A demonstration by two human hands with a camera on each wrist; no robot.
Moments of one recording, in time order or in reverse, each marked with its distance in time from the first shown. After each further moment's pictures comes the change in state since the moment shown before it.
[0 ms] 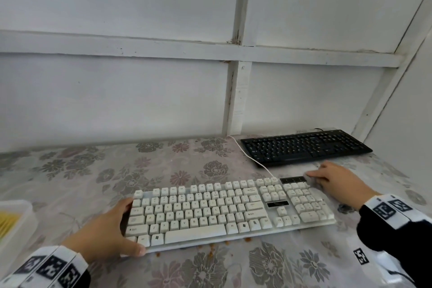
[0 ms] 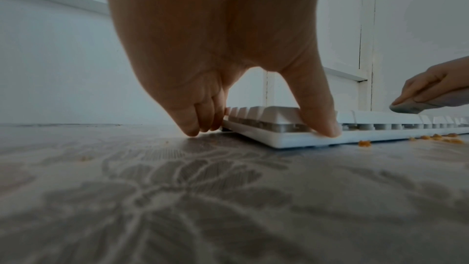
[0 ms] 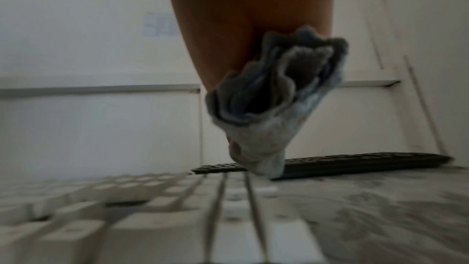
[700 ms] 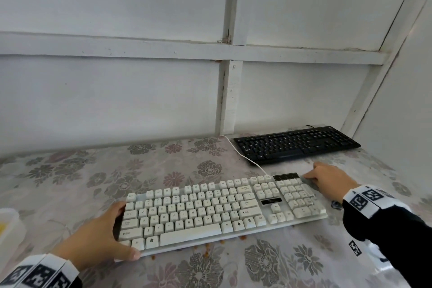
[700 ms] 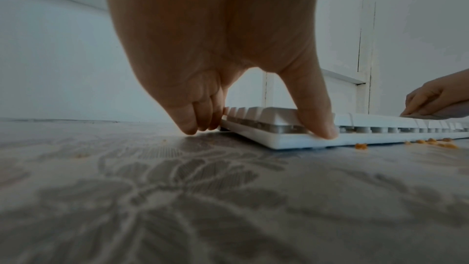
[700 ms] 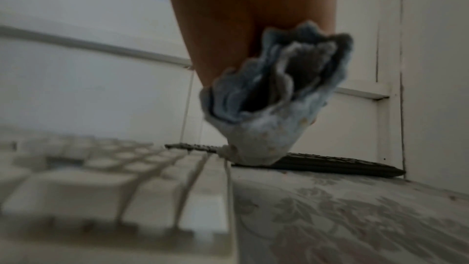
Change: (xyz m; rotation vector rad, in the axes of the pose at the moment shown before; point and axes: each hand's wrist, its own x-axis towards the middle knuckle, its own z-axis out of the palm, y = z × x) left_hand 0.004 -0.004 0.001 -0.014 0.013 0.035; right_hand -0.004 -0.005 0.002 -0.073 -0.043 0.087
